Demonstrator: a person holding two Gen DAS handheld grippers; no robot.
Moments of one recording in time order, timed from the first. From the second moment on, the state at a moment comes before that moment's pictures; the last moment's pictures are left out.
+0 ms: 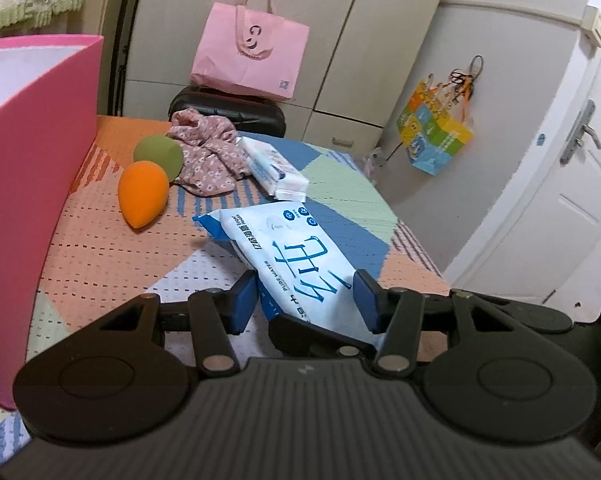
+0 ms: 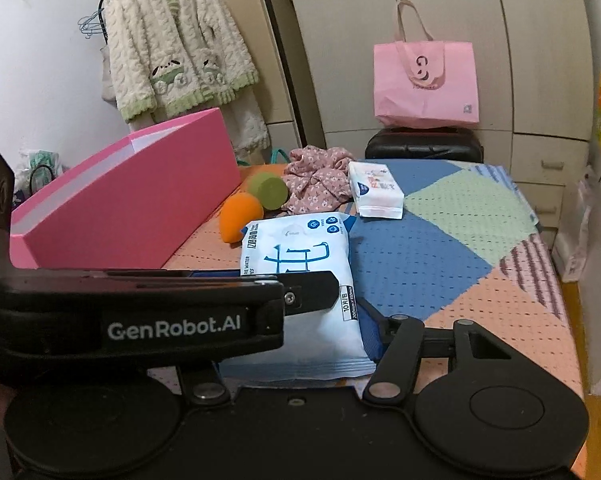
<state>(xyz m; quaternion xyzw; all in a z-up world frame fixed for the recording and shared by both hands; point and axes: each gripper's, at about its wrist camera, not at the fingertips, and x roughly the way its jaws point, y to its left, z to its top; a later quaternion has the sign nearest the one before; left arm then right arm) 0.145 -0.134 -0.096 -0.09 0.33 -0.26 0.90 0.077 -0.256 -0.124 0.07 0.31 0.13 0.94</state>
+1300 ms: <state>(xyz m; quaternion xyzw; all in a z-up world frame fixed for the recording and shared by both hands) 0.057 -0.045 -0.005 -0.07 0.31 -0.29 0.90 -0.003 -0.190 -0.035 -0.01 0.27 0.21 0.94</state>
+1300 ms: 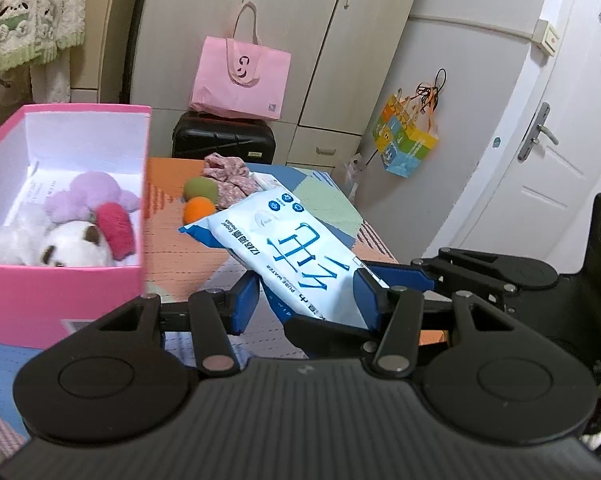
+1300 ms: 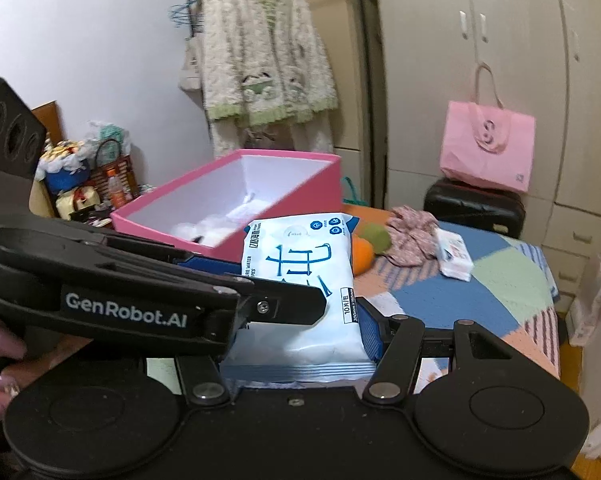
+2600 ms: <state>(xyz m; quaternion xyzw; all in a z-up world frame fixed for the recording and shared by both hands) 0.155 0.093 0.008 -0.11 0.31 -0.21 0.92 0.100 -0.048 -0.008 -0.07 0.28 0.29 0.91</state>
